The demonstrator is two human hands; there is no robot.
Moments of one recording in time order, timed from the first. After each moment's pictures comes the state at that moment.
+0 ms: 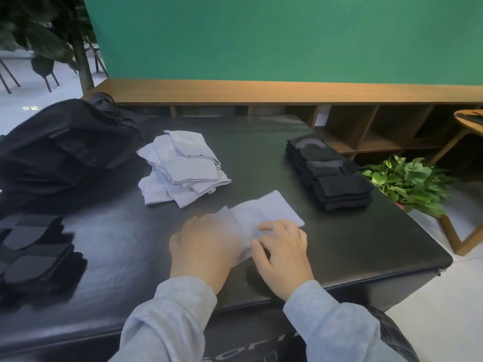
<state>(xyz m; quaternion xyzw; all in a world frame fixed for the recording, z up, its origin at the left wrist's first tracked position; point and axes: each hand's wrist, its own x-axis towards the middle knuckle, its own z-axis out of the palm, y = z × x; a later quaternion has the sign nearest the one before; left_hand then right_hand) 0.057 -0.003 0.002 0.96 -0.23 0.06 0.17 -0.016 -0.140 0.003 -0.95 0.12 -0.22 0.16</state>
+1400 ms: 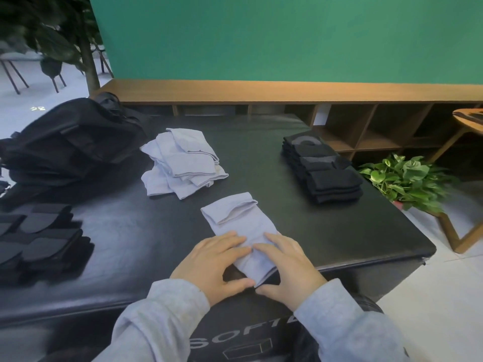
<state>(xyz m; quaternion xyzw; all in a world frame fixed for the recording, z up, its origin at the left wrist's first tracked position) 0.036 0.016 -0.021 0.84 -0.50 0.10 0.19 -0.071 -0.151 0.020 -0.98 0.04 0.01 0.22</state>
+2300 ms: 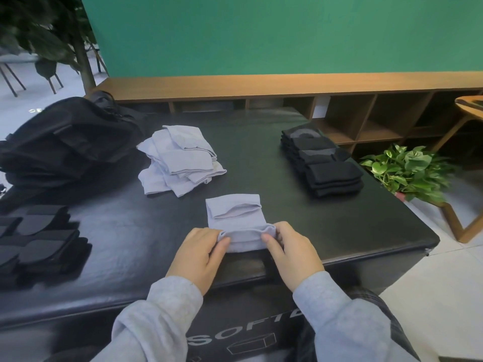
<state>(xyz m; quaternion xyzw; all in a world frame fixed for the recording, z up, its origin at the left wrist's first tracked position) 0.035 0.021 -0.010 0.86 -0.36 0.06 0.36 -0.056 -0.151 0.016 -0.92 0.20 -0.11 0.32</state>
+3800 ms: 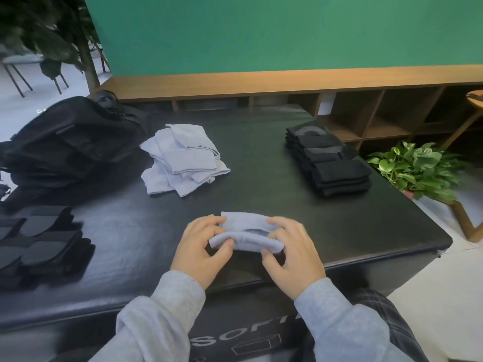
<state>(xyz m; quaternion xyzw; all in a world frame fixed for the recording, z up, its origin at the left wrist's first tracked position) 0.038 0.017 0.000 0.85 -0.29 0.02 0.45 -0.053 -0.152 -0.010 -0.93 0.09 -0.23 0.27</state>
